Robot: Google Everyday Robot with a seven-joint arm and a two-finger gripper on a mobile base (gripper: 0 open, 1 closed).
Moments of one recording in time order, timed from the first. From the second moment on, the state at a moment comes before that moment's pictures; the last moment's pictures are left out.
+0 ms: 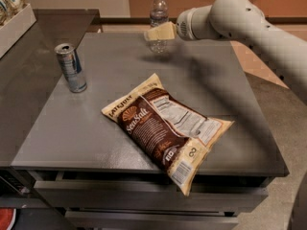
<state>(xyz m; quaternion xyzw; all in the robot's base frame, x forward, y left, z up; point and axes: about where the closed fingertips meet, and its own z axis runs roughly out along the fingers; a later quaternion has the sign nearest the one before) 0.788 -0.056 0.931 -0.26 0.79 0.17 0.53</state>
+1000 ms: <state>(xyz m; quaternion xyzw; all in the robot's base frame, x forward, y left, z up) 0.829 -0.044 0.936 -0.26 0.76 0.13 0.58</state>
